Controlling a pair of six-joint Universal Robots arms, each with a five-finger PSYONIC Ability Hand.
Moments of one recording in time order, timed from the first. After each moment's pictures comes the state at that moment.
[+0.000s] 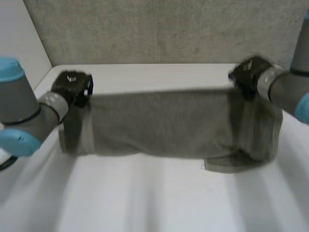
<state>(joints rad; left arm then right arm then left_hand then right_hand) 4.48 -2.13 -1.26 3.26 -1.39 3.46 1.89 -0.97 0.80 0.45 1.52 2.36 1.19 1.22 1.22 1.22 1.03 1.33 1.33 1.33 1.34 1.17</state>
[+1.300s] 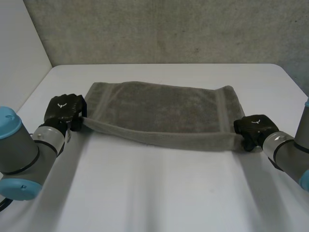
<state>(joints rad) 4.51 -1.97 -1.80 3.67 -1.44 3.26 1.73 -1.10 1.62 -0.04 1.38 2.70 1.20 1.22 1.22 1.22 1.03 1.31 1.31 1.30 1.30 1.12</state>
